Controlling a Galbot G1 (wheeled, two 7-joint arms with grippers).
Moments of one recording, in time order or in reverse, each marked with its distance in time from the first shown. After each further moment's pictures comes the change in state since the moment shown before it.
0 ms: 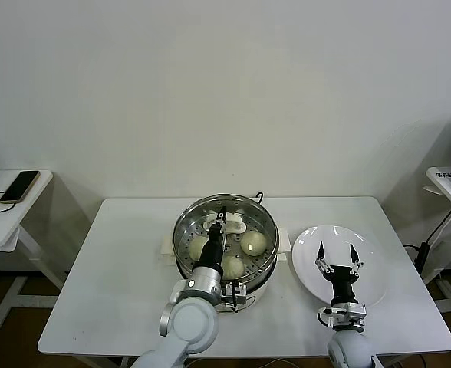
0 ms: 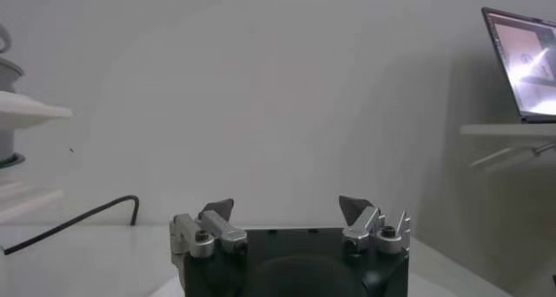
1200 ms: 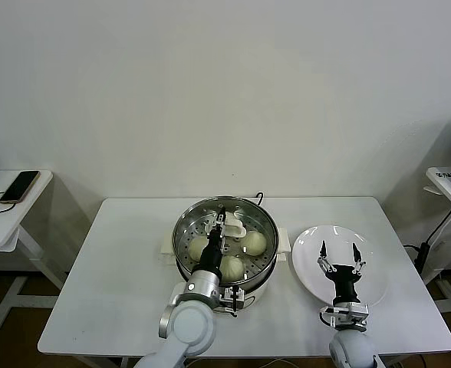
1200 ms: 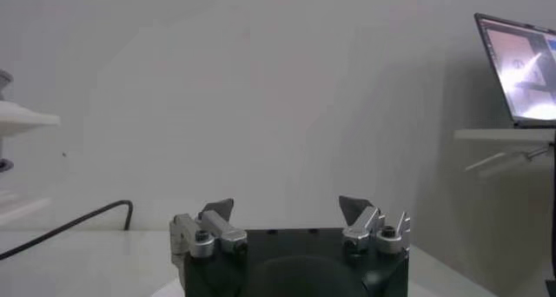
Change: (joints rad) left arm 0.027 -0.002 -0.017 0.021 0.050 -0.041 -0.011; right arm -0.003 -0.004 0.010 0.007 0.000 0.002 0.001
